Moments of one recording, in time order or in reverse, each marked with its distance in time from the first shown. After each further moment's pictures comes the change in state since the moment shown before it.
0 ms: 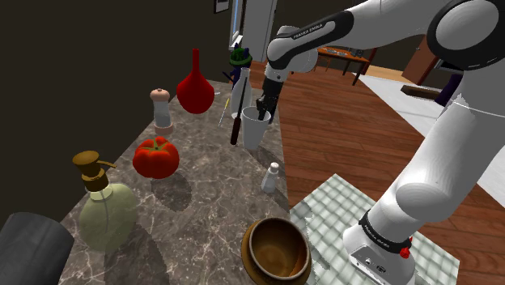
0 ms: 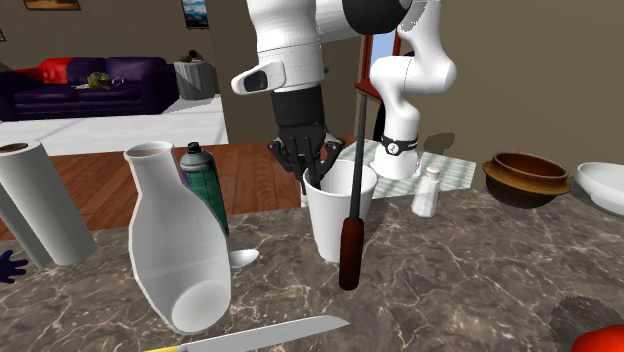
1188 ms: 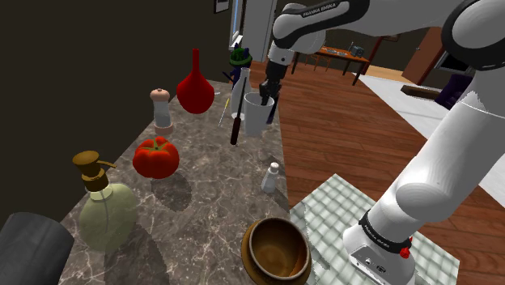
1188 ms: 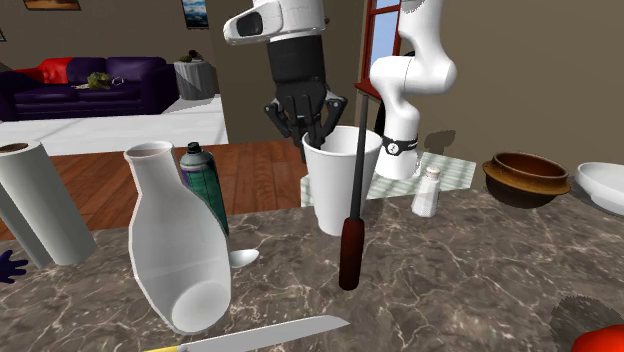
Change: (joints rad) arm -0.001 -0.062 -0.003 0.087 -0.020 -0.147 0.029
